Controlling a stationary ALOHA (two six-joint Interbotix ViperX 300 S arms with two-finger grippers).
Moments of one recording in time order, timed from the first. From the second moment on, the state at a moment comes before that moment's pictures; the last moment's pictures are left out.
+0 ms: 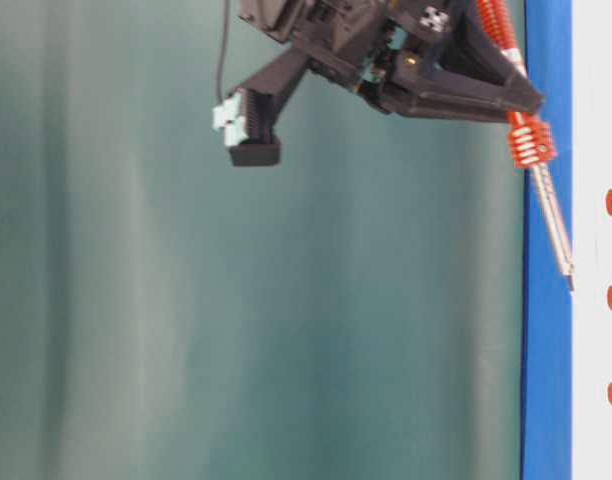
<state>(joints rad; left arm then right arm) 0.02 -1.01 1.27 0.00 -0.29 -0.03 -0.31 -0.09 0.66 0.30 0.39 -0.44</state>
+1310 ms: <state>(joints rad) 0.02 -1.01 1.27 0.00 -0.29 -0.03 -0.31 -0.03 0.66 0.30 0.38 -0.44</state>
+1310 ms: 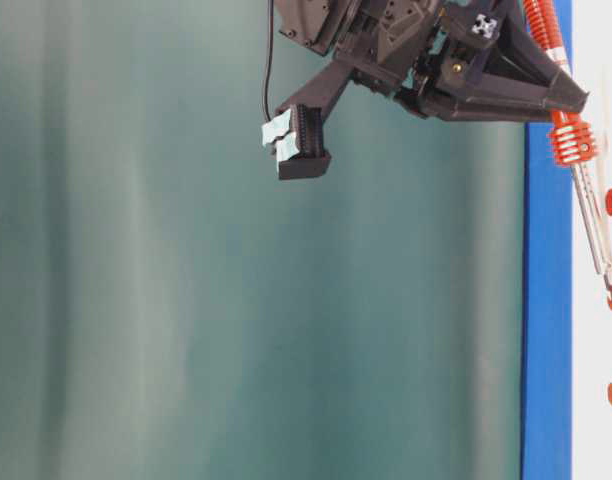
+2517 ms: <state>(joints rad) 0.02 -1.01 1.27 0.00 -0.29 -0.03 -0.31 -0.16 0.62 0.30 0.48 -0.44</state>
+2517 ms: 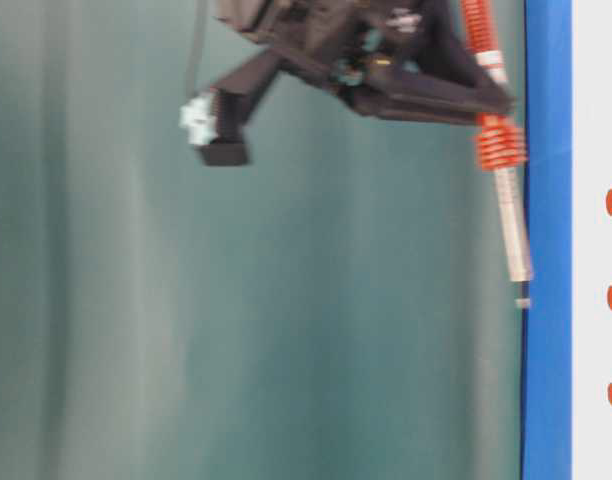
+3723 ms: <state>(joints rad) 0.02 -1.01 1.27 0.00 -0.29 -0.03 -0.35 -0.42 0.71 0.27 0.59 -0.43</state>
